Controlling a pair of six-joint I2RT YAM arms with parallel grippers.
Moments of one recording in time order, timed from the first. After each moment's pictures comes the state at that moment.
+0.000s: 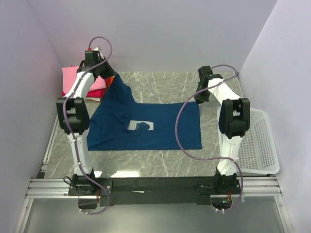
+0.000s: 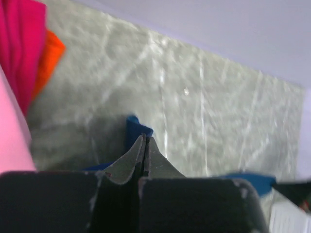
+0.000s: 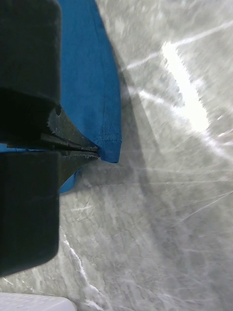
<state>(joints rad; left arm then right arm) -0.01 2.23 2.02 -0.40 0.31 -0.55 0.11 2.10 1.74 -0.82 0.12 0.48</state>
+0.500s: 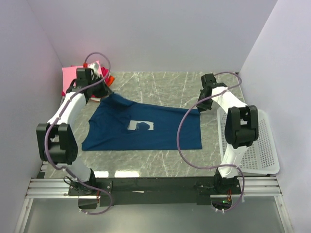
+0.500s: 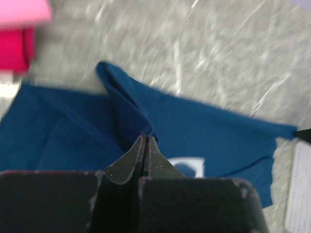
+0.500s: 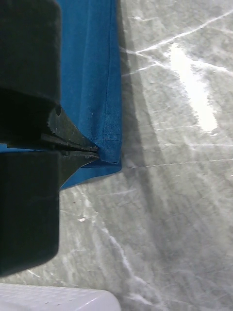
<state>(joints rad) -0.02 1.64 1.34 -0.36 0.32 -0.42 0.11 1.89 1.44 -0.73 0.10 0.48</state>
